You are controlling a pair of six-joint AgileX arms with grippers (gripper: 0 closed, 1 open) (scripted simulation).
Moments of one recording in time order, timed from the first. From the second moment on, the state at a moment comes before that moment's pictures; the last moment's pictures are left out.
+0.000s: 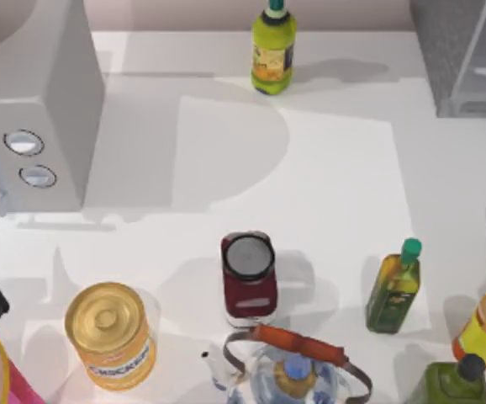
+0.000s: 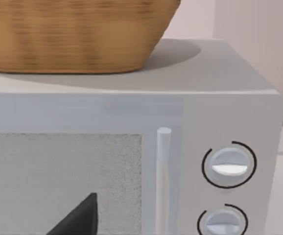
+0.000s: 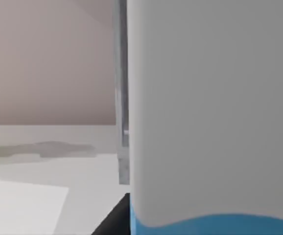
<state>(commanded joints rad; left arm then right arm) 0.00 0.00 0.00 0.00 0.00 0.00 0.00 0.00 0.00 0.00 0.00 0.00</state>
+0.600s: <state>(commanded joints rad) 0.00 0.00 0.00 0.00 0.00 0.00 0.05 0.30 0.11 0.24 -0.08 0.00</state>
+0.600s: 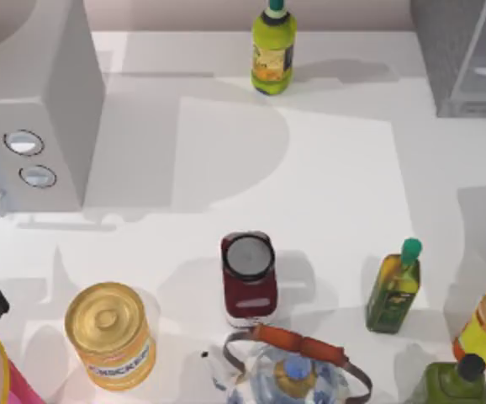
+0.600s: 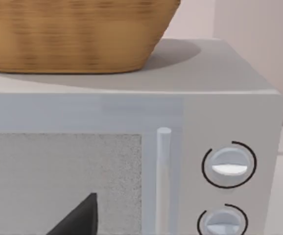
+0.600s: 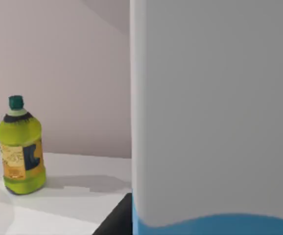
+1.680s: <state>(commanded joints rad) 0.00 0.00 0.00 0.00 0.00 0.00 0.29 1.82 0.55 1.26 -0.42 0.02</state>
